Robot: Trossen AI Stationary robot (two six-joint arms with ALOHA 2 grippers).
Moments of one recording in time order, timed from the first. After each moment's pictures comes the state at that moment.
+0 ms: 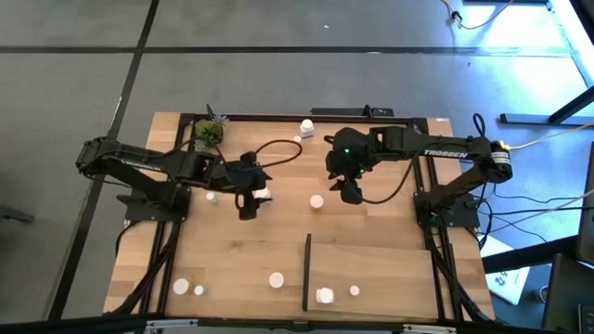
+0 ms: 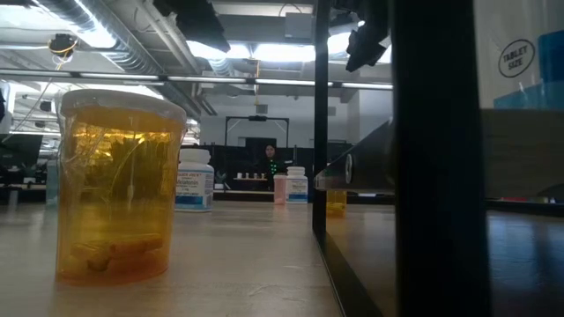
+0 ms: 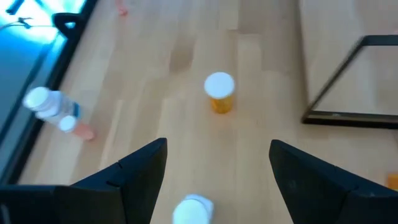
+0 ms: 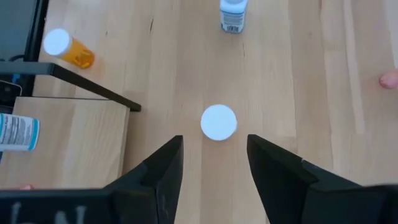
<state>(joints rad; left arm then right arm) -0.12 1.23 1.10 -0.62 -0.26 -0.07 -0.13 1.50 1.40 -0.91 -0.23 -0.05</state>
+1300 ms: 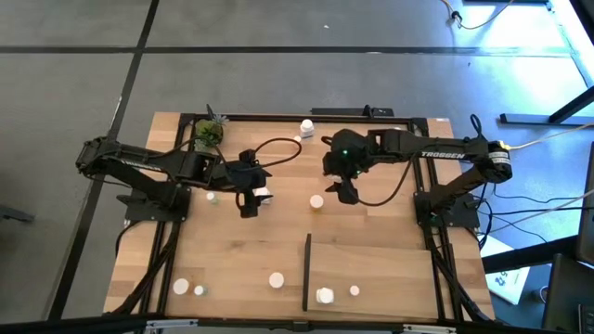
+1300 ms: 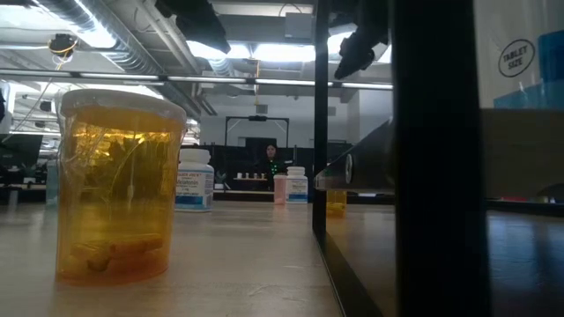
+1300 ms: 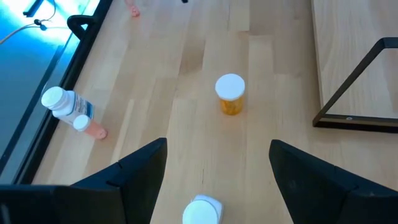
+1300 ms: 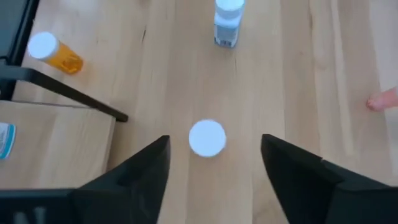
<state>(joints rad) -0.12 1.23 1.10 -0.62 -0.30 -0.07 -0.13 1.50 1.35 -0.79 -0.20 -0.12</state>
